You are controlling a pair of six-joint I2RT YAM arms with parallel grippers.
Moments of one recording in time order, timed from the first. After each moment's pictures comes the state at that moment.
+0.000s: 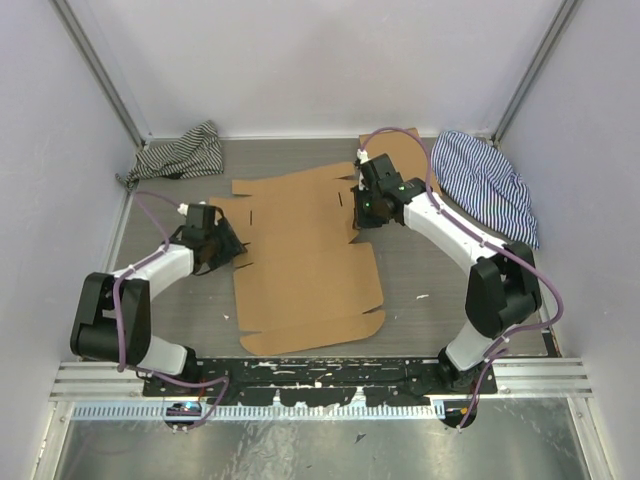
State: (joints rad) left arm -0.18 1.46 0.71 -0.17 0.03 -0.69; right arm 0.49 1.64 1.33 -0.63 -0.05 0.34
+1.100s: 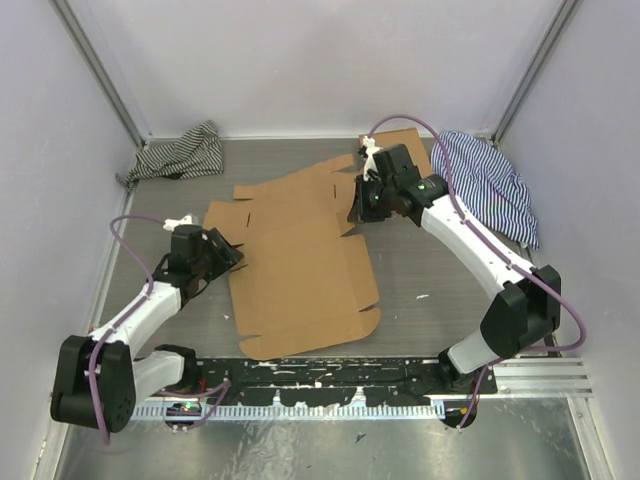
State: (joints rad) left arm -0.18 1.09 0.47 -0.08 0.05 -0.74; right arm 0.48 1.51 1.38 -0.69 -0.21 0.34
